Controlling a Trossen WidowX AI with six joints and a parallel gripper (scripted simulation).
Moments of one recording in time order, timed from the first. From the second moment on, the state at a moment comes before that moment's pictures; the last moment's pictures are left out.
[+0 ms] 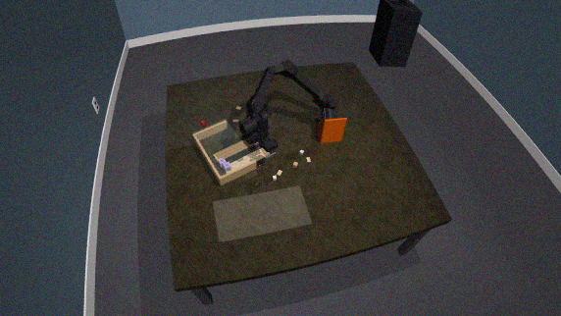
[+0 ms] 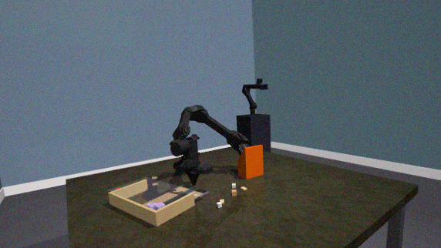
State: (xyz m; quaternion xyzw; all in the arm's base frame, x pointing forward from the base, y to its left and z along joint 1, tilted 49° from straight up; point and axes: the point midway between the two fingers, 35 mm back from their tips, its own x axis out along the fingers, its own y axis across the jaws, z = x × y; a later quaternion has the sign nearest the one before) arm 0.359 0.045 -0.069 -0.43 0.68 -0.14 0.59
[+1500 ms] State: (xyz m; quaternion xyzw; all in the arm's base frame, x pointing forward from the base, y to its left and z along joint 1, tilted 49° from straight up) arm 0.358 0.010 -0.096 -0.43 0.68 -0.14 0.58
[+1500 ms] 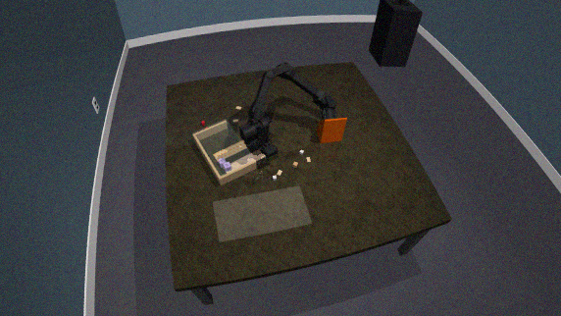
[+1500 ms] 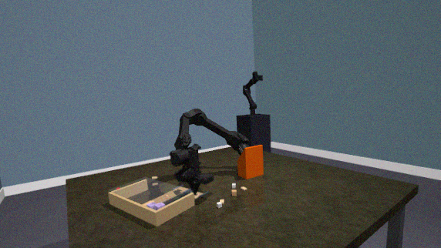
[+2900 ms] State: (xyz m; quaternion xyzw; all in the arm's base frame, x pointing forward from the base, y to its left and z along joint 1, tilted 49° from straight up) arm 0.345 0.005 -0.093 -0.43 0.67 -0.14 0.59
